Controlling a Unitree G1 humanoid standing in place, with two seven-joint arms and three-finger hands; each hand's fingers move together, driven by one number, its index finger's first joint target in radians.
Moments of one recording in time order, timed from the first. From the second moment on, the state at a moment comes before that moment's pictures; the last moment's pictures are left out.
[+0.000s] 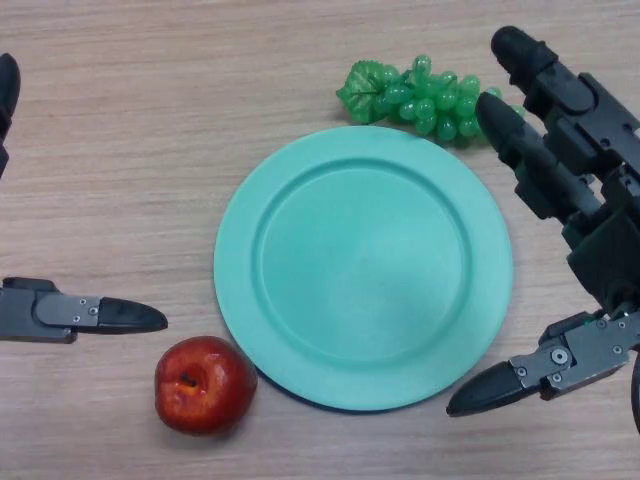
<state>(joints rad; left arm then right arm) 0.02 0.26 0.36 -0.78 -0.16 0.38 -0.18 -0.04 -0.23 0.00 -0.91 0.20 0.52 0.22</state>
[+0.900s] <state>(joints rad) 0.16 0.18 0.30 -0.86 -0.09 0.26 -0.19 -0.04 -0.24 -0.04 -0.92 0.20 0.53 0.22</state>
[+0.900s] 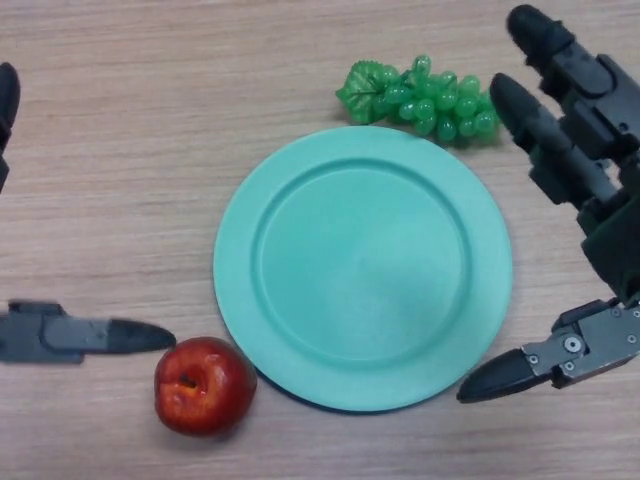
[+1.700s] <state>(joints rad) 0.37 0.17 0.04 -0.21 0.15 -0.34 -0.03 -0.01 -0.24 0.04 -0.98 0.20 0.61 0.23</state>
